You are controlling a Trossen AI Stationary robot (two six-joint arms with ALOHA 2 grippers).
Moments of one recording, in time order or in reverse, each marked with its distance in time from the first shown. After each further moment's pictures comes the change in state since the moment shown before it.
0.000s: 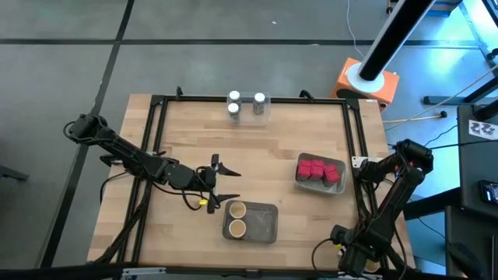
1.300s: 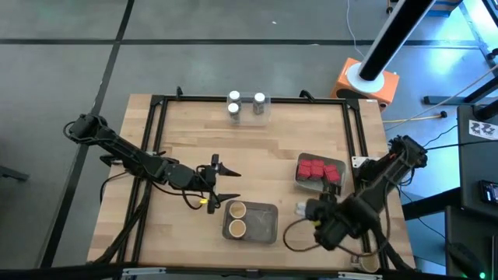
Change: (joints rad) left arm 0.000 0.000 0.000 -0.001 0.000 -0.062; right arm -0.301 0.000 0.417 -0.435 0.568 -0.664
